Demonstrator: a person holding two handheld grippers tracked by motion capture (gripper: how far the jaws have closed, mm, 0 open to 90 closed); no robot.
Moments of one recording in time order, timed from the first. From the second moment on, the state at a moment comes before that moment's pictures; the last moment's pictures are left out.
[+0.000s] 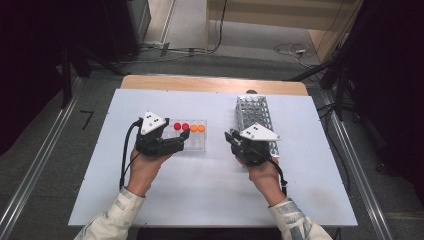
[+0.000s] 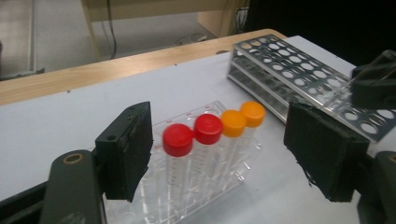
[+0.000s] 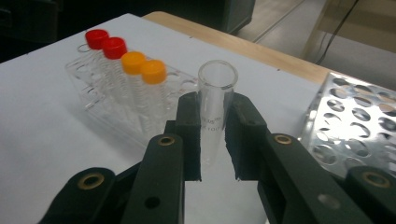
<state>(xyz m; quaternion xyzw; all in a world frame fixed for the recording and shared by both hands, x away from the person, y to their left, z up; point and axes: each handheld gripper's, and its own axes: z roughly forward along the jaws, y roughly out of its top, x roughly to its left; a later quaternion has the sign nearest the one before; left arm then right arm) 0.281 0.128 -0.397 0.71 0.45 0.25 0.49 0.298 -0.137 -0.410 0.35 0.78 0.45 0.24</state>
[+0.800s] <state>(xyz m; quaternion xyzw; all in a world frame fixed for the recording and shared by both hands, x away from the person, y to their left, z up) 0.270 0.089 -0.407 0.77 0.38 0.17 0.49 0.276 -0.081 -0.434 0.29 0.82 0.45 0.21</state>
